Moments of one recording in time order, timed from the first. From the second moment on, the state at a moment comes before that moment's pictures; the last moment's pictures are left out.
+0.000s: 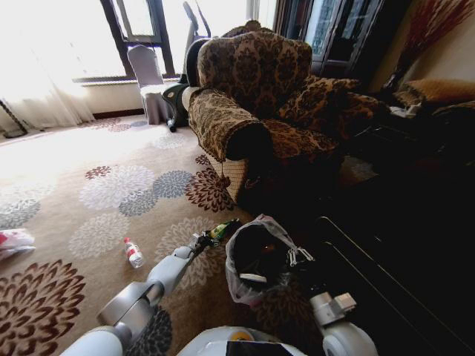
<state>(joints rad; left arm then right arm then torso) 0.53 -1.32 0.15 -0.43 -0.47 -0.26 0.40 -1.75 1.19 0.43 2.22 0.31 0.15 -0.02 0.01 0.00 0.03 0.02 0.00</state>
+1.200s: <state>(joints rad) 0.61 -1.29 0.10 -0.57 -0.58 -0.21 0.43 -1.74 1.19 0.43 2.21 0.31 0.14 -0.02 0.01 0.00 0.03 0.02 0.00</state>
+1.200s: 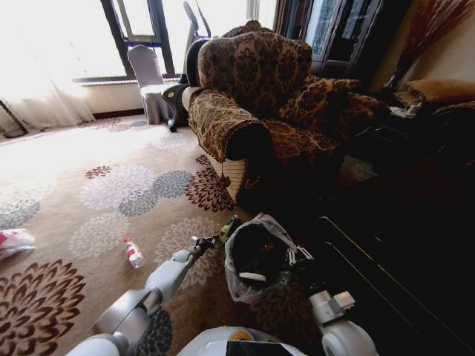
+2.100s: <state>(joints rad) 1.19 -1.08 -0.30 -1.67 -1.34 -0.07 0.02 -1.50 1.16 0.41 2.02 0.41 0.13 -0.02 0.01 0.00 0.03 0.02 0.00</state>
